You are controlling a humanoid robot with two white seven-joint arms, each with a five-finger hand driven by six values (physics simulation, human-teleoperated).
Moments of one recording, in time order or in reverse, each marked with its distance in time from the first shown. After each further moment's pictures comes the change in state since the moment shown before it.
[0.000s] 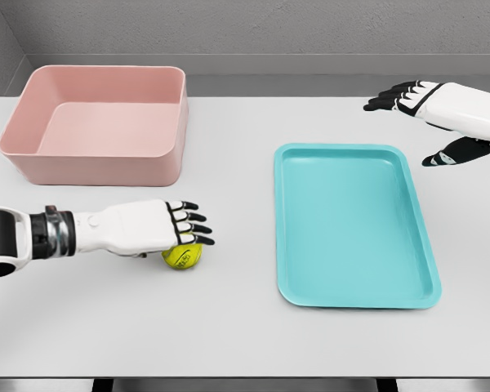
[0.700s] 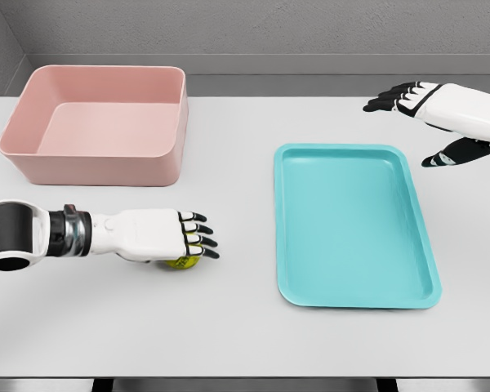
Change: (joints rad) left arm -0.095 -0.004 -0.127 0.000 -0.003 0.000 -0.072; right arm 0.000 0.000 0.001 0.000 0.000 0.000 0.000
